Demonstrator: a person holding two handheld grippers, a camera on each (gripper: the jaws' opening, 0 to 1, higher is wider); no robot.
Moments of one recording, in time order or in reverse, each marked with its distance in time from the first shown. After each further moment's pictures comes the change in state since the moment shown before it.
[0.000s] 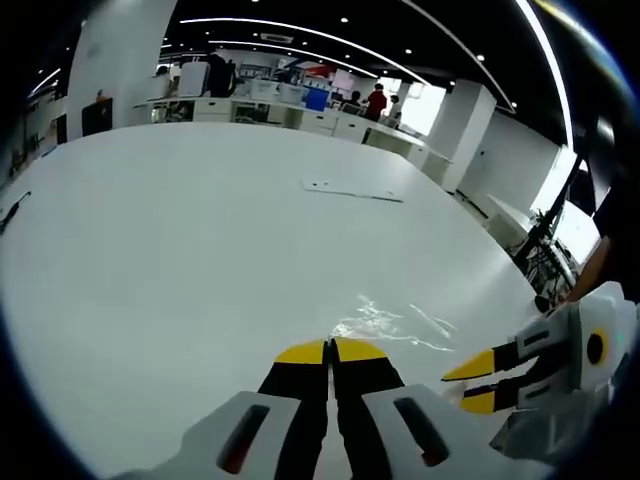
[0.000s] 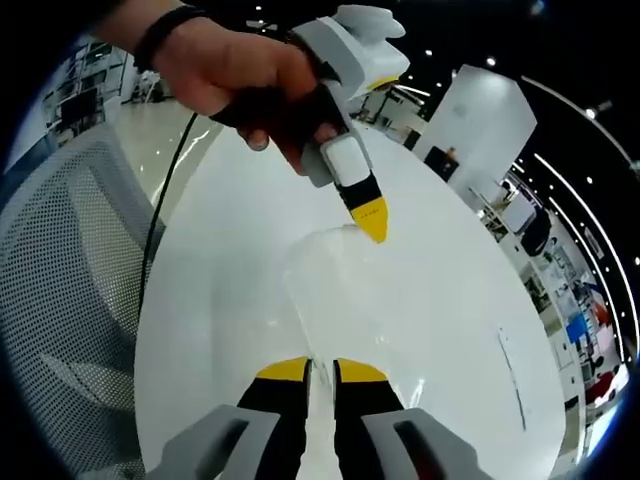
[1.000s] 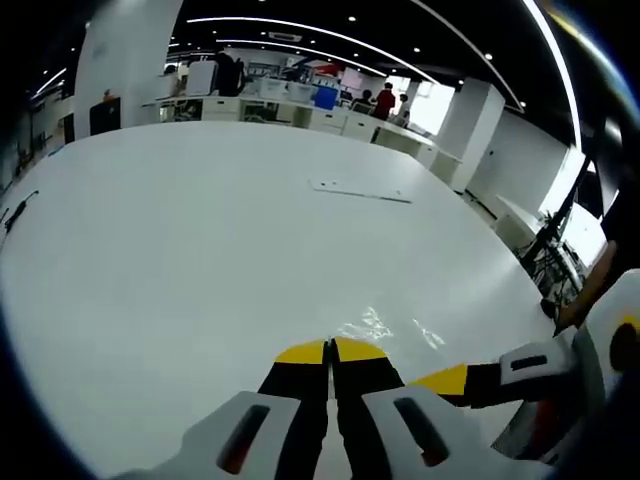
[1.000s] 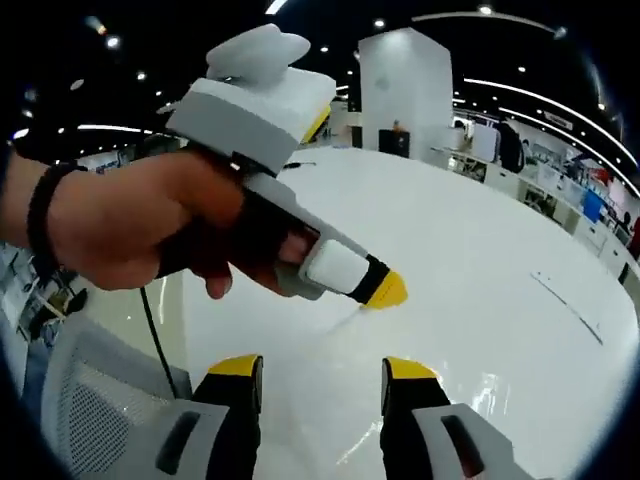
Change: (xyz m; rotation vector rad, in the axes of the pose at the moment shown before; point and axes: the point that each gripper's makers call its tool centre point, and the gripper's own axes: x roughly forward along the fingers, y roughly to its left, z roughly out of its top) left arm -0.006 -0.003 0.003 -0.008 0.003 0.041; right arm 0.041 0.014 0.079 0.504 -0.128 0.041
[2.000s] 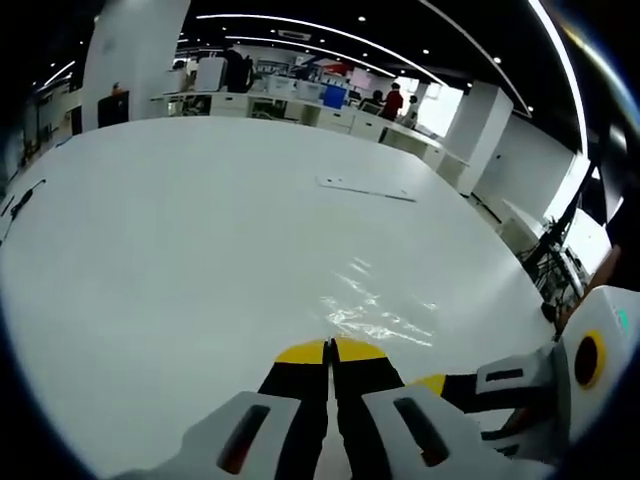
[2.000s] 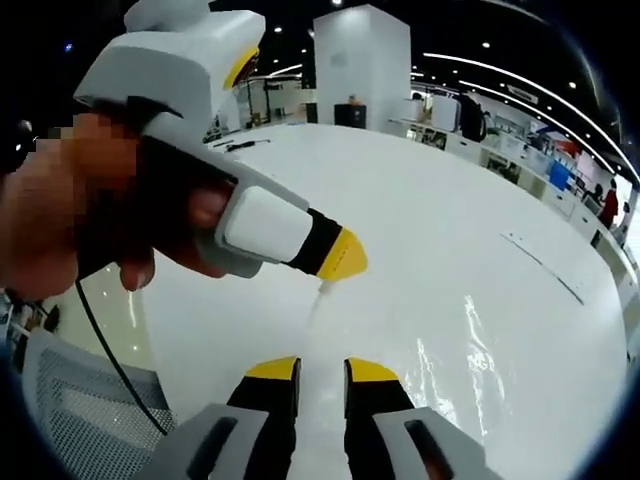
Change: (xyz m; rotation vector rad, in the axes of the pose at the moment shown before) left arm -0.006 0.004 -0.012 -0.034 0.009 0.025; right arm 0.004 -0.024 -0.026 0.036 0.099 -0.171
